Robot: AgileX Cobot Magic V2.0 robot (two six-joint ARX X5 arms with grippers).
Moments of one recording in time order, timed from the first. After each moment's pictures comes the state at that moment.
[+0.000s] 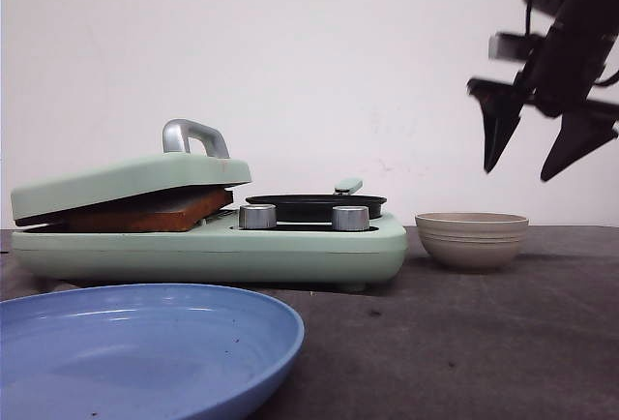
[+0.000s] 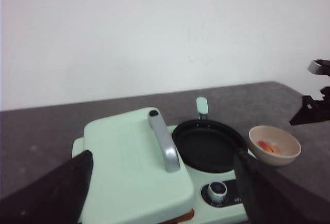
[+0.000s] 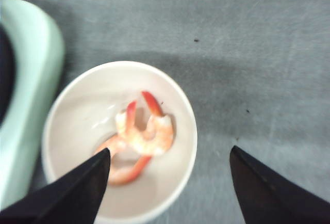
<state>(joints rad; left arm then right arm) -0.26 0.43 0.78 -0.44 0.13 -0.05 0.10 1.78 1.40 -0.58 -0.16 0.13</state>
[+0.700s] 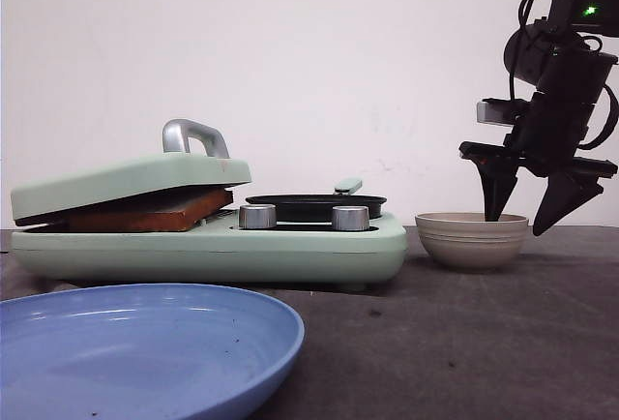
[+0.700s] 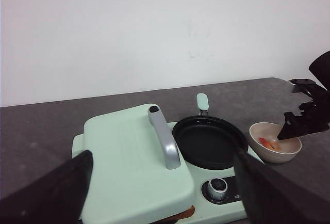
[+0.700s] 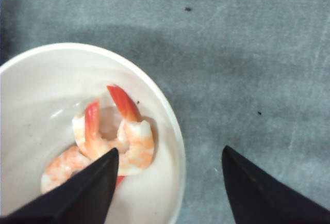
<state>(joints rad) -0.26 0.43 0.78 -0.44 0.13 -0.05 0.09 1.94 1.45 -0.56 -0.15 0.10</state>
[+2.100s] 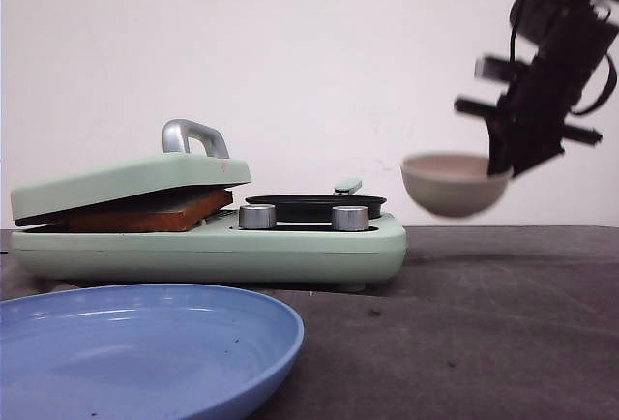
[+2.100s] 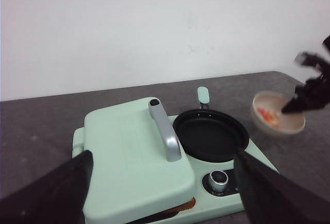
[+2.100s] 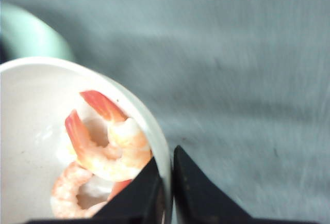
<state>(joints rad) -0.26 0.43 0.78 -0.47 0.13 -0.04 0.08 1.84 1.45 -0.48 -0.28 0.11</state>
